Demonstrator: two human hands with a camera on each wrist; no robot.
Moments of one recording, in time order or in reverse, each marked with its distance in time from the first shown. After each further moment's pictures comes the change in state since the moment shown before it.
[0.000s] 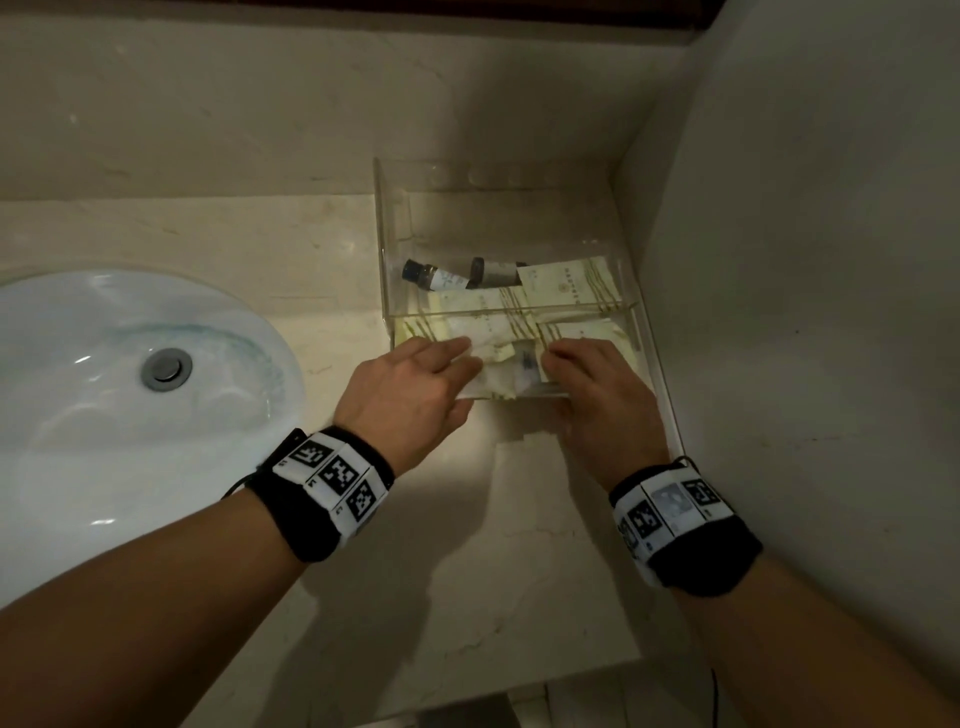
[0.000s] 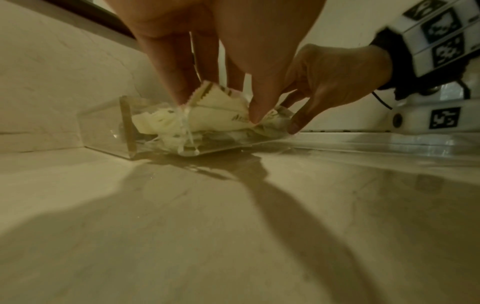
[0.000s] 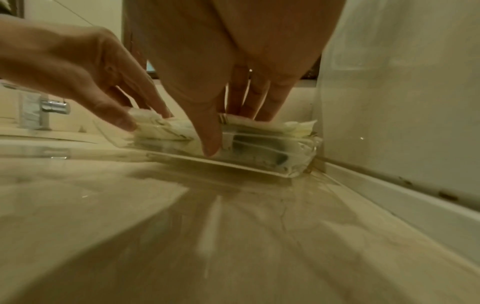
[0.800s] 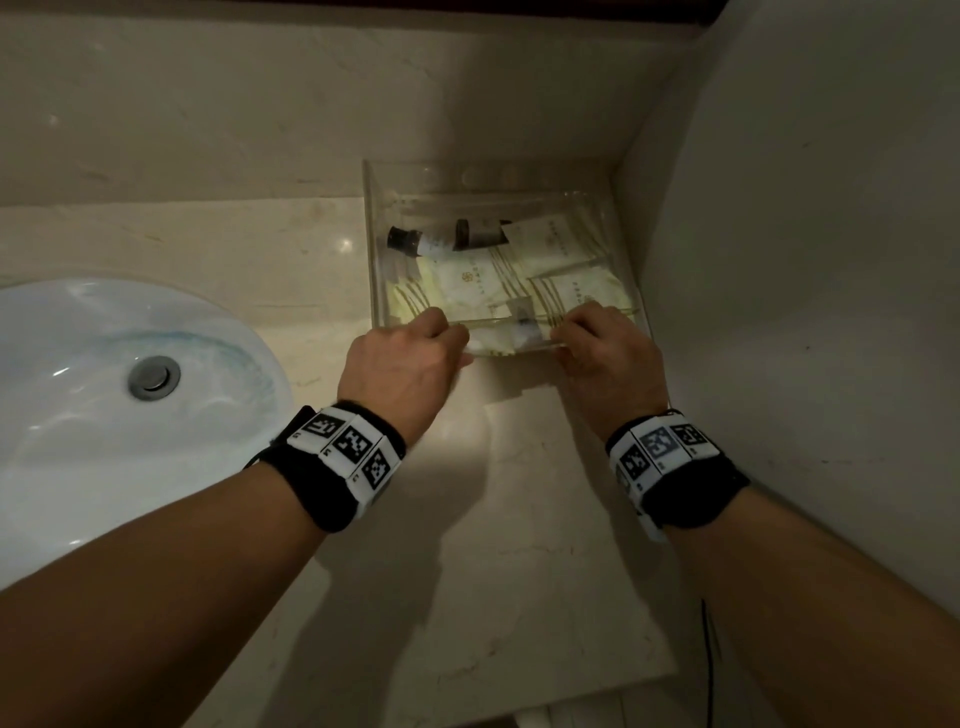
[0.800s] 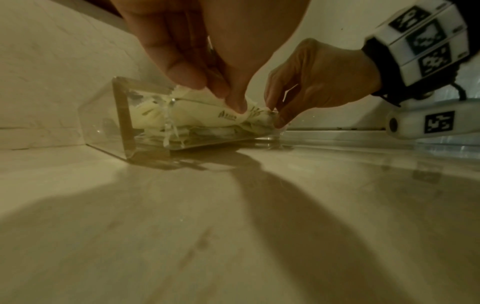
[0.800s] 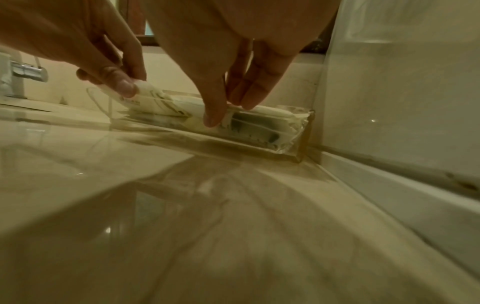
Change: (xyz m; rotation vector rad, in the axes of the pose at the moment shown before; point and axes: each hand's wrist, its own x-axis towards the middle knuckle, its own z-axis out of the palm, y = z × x) left_hand 0.035 -0.007 0.001 0.009 0.115 -0.107; right_hand 0.047 0.025 0.006 -0.109 0.081 -0.017
